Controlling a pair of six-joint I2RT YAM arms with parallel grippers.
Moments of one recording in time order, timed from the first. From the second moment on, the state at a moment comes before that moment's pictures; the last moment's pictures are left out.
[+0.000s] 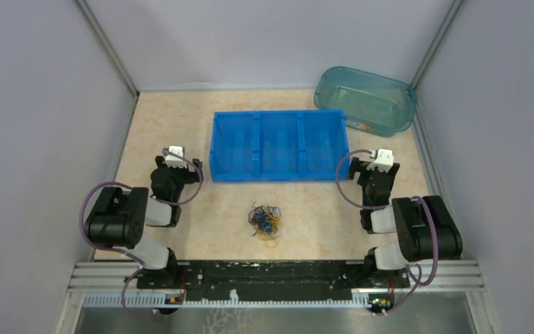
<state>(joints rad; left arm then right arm) -0.05 1.57 0.24 1.18 0.03 0.04 0.06 1.44 0.15 1.14 0.26 0.03</state>
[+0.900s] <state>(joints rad) 0.01 1.44 0.58 0.66 0.03 0.04 0.08 1.01 0.40 0.57 0.60 0.15</state>
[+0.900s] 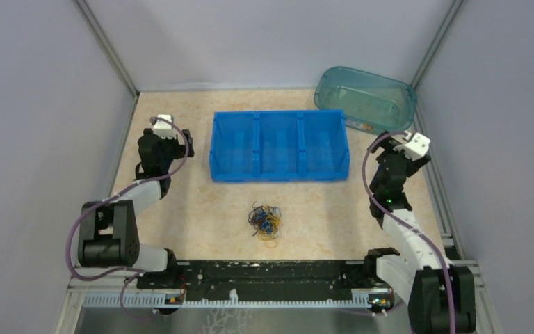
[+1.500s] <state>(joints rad) 0.15 1.29 0.95 -0.24 0.49 0.22 0.11 0.82 0.58 0.12 0.05 0.58</state>
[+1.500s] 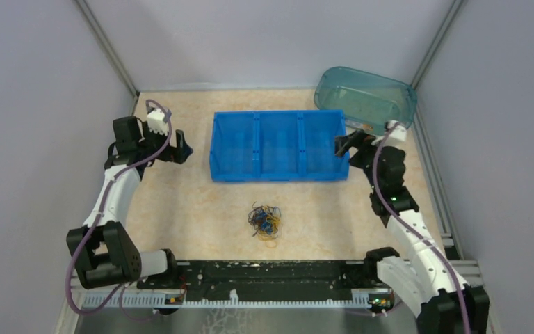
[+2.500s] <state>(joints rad) 0.15 1.13 0.88 -0.64 0.81 0.52 0.86 1.56 0.90 -0.02 -0.28 0.18</state>
